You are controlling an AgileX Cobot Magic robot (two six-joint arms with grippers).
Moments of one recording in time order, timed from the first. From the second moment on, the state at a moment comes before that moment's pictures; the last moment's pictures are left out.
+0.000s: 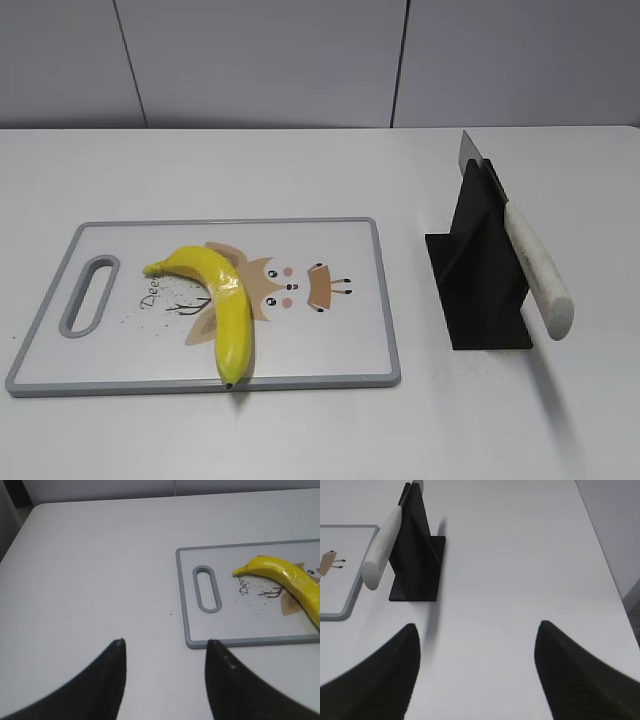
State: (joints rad) left arm -0.03 -0.01 -0.49 -0.02 1.08 0.15; right arm 0.11 -0.01 -0.50 0.02 1.05 0.08
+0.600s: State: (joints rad) left arm -0.03 -0.01 -0.49 -0.02 1.08 0.15; right arm 0.11 0.02 -0.51 0.01 1.07 0.08
